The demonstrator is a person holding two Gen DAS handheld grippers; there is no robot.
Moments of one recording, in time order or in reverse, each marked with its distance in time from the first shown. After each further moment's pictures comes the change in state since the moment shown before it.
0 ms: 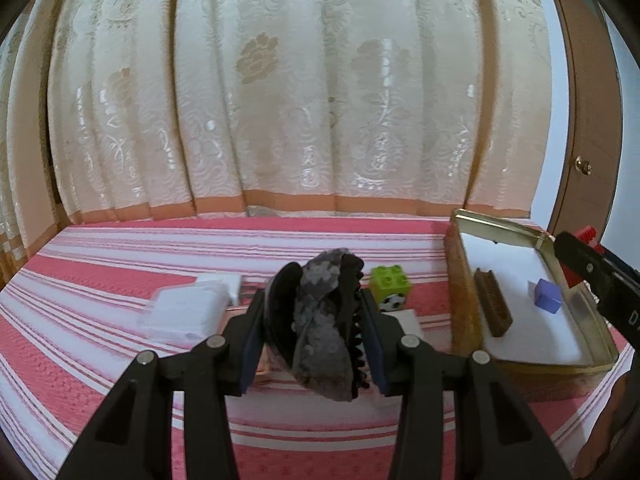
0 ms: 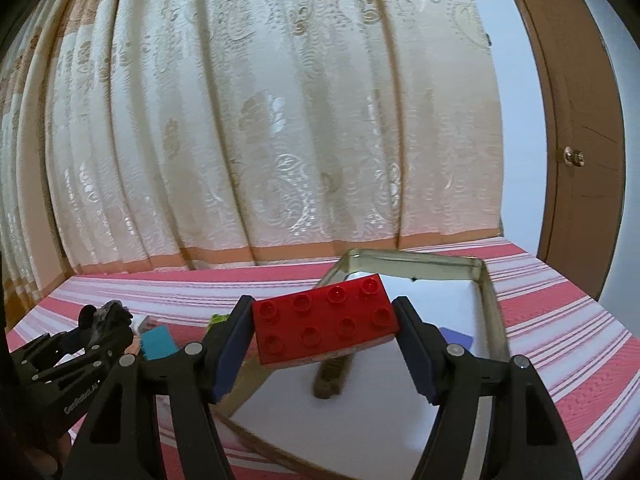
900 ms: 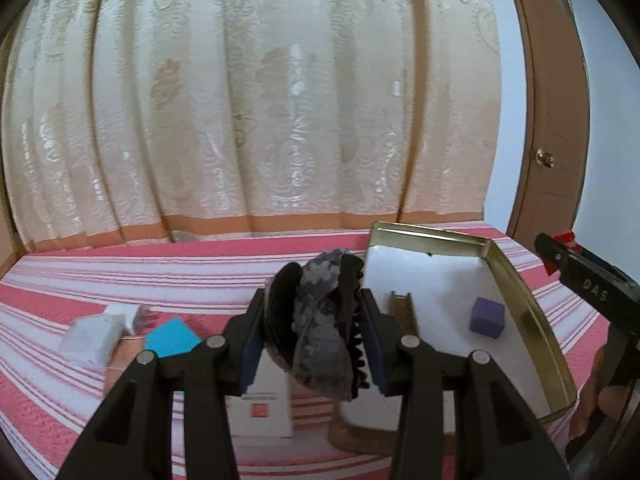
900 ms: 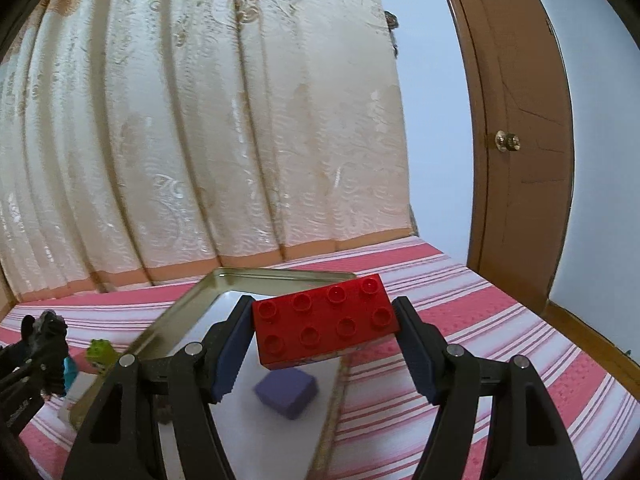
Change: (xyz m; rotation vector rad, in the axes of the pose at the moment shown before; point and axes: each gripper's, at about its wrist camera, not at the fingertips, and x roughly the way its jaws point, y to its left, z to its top) left arm 0.010 -0.092 0.018 0.062 -0.024 -0.128; right arm 0.022 -0.124 0.016 0.071 0.006 -0.197
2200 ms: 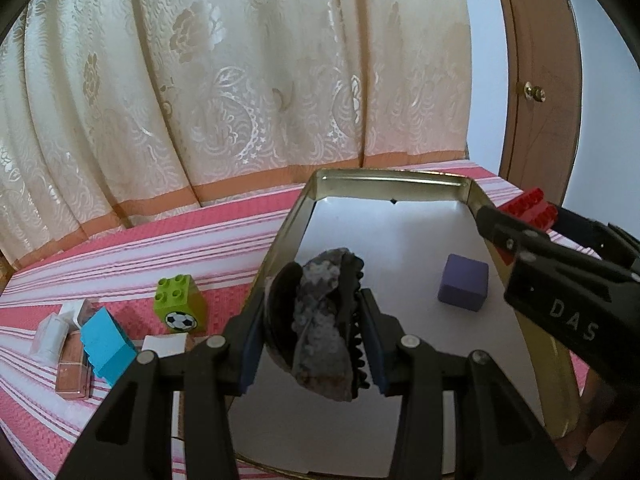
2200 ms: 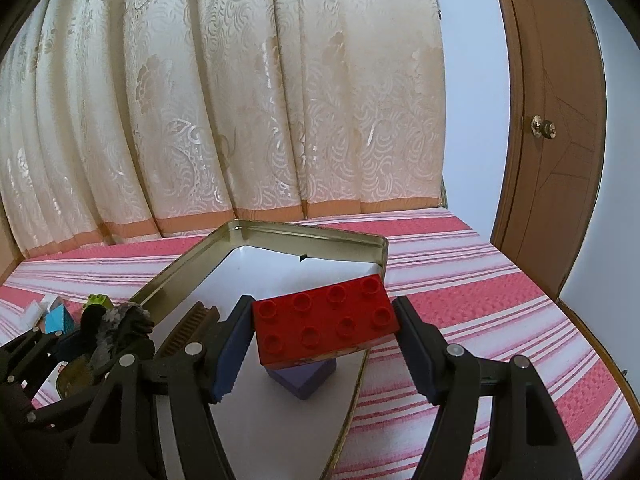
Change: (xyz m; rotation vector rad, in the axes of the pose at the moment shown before) left arm 0.045 -0.075 -0.008 0.124 0.172 0.021; right arm 0.026 0.015 -0.013 -0.098 0.141 0.066
